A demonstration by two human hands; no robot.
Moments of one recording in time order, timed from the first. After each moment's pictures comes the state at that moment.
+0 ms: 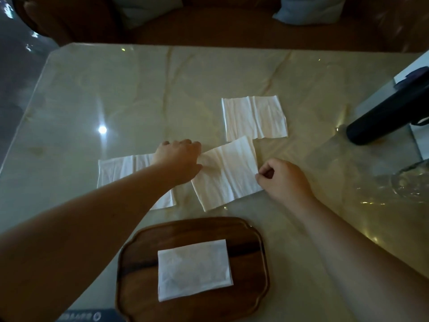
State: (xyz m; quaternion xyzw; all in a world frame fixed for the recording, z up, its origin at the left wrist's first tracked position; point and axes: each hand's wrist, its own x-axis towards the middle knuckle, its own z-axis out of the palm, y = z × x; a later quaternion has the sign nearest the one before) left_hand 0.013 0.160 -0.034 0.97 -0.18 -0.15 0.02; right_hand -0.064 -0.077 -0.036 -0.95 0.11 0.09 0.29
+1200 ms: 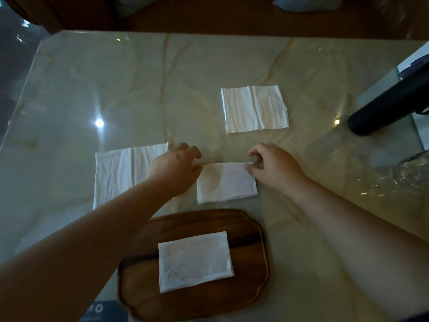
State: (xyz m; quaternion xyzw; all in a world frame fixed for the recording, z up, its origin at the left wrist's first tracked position) left_hand -0.027 0.167 -0.035 0.97 -0.14 -0.12 0.18; right_hand -0.046 -0.073 -0.040 -0.96 -0.03 0.11 0.27
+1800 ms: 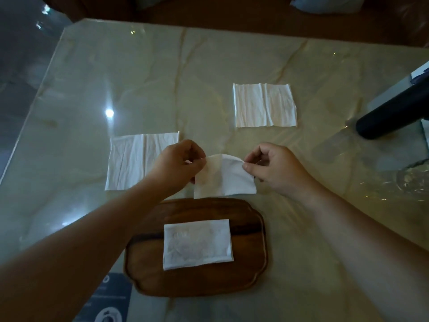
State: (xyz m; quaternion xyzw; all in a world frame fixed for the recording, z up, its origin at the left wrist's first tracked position) left_hand -0.063 0.178 0.002 0.86 0.03 -0.18 0.48; right_hand -0.071 -0.048 0.001 -0.85 0.02 0.16 0.51
